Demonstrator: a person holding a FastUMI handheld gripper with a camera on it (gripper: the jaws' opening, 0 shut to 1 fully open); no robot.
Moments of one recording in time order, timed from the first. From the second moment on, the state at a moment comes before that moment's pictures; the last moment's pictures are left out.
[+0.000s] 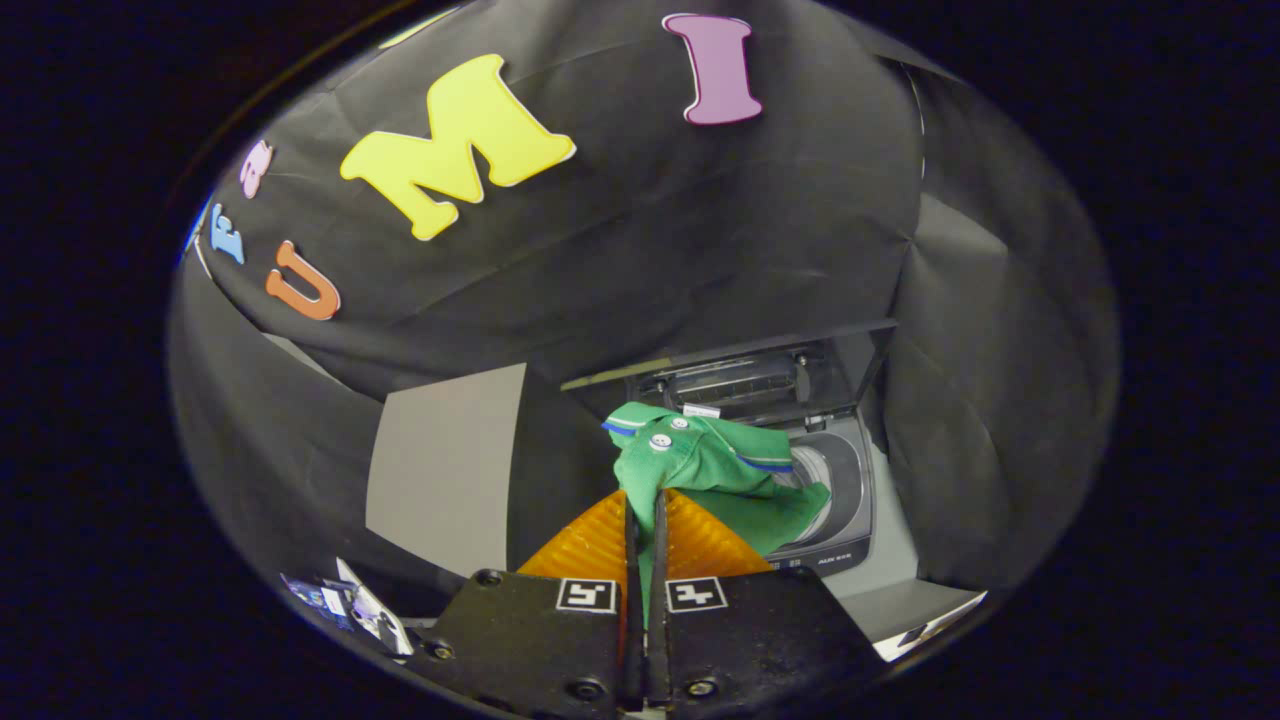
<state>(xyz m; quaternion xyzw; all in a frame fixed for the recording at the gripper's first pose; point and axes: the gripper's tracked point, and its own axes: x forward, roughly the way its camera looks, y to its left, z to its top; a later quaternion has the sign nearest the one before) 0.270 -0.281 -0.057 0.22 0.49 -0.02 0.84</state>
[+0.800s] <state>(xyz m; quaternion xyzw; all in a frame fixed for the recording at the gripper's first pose) 0.269 -0.301 -0.230 0.24 0.52 -0.07 0.82</state>
